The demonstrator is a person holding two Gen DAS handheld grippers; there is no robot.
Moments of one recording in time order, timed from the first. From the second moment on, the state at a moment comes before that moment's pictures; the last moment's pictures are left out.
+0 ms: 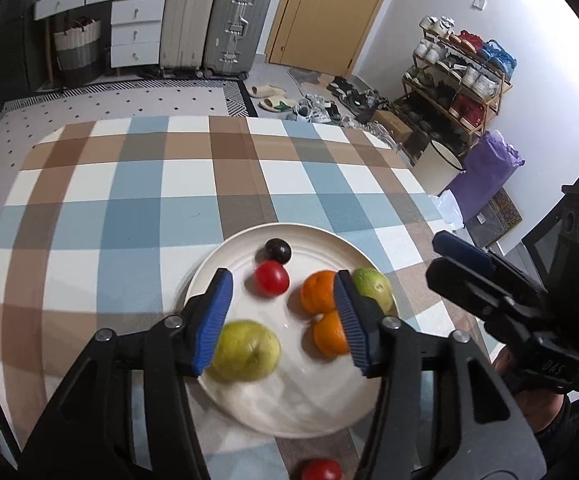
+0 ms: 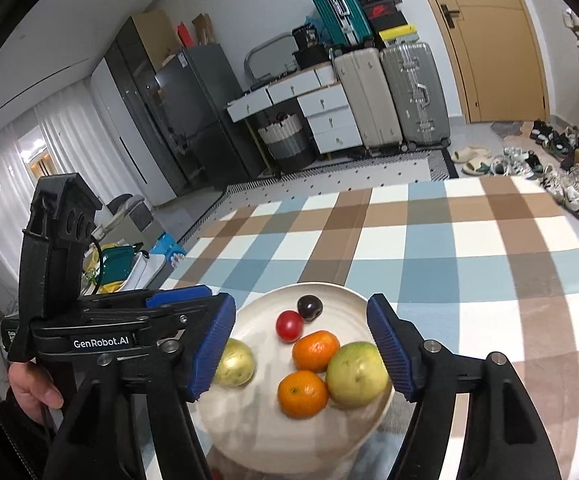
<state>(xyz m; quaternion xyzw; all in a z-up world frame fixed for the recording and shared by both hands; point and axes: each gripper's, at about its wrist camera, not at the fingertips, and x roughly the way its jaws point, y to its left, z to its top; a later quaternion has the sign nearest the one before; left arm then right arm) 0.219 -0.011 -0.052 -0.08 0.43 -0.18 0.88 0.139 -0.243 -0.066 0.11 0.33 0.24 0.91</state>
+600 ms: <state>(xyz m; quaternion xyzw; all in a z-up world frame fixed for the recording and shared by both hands) 0.095 -0.021 -0.001 -0.04 0.38 -0.13 0.91 0.028 -0.258 -0.026 0.10 0.28 0.23 0.92</state>
